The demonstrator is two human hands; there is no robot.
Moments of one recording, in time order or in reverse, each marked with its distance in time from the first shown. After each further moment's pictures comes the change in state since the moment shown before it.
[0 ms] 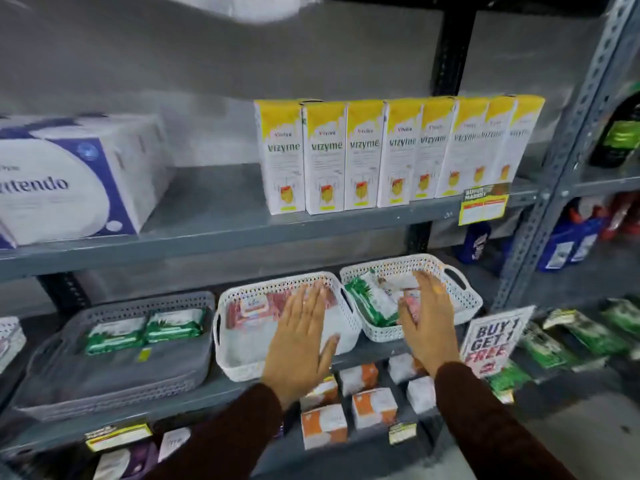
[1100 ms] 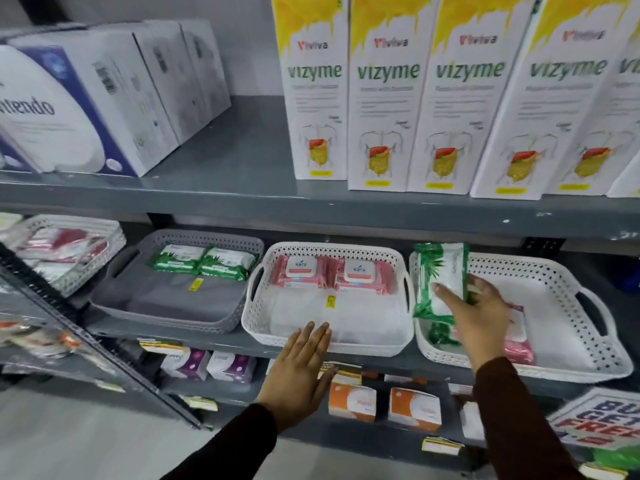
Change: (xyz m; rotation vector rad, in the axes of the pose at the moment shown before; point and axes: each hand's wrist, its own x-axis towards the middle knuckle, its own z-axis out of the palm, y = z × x) left_hand -0.050 -0.022 0.099 0.103 -0.346 -0.344; right_hand 0.082 0.065 0.105 0.695 -0.320 0.589
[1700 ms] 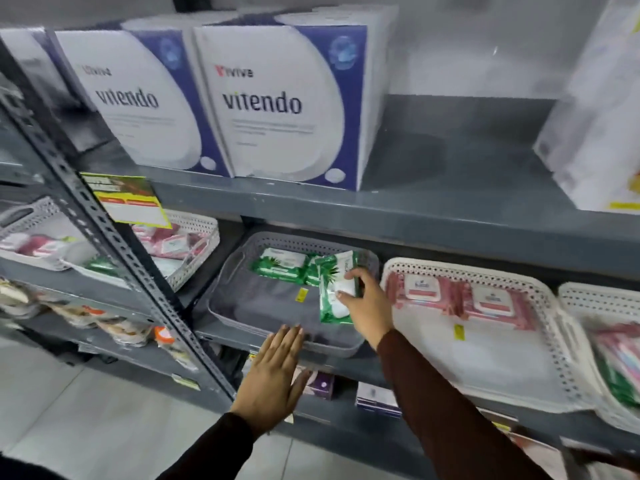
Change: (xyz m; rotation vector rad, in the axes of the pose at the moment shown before) left_hand -0.111 -0.252 -0.043 0.032 0.055 -0.210; right_hand -0.130 -0.038 0.375 -0.241 -0.556 -0.155
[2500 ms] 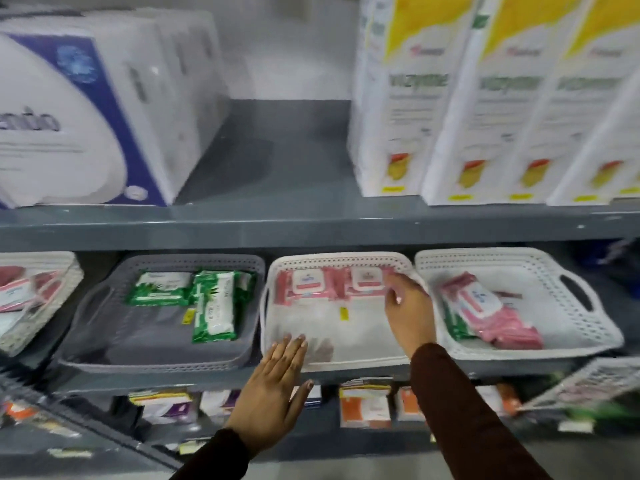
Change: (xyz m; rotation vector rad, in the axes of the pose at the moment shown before) left_hand 0.055 0.146 0.021 -0.246 0.001 0.351; right_hand -0.052 0.083 -0.221 -0.399 0.507 0.045
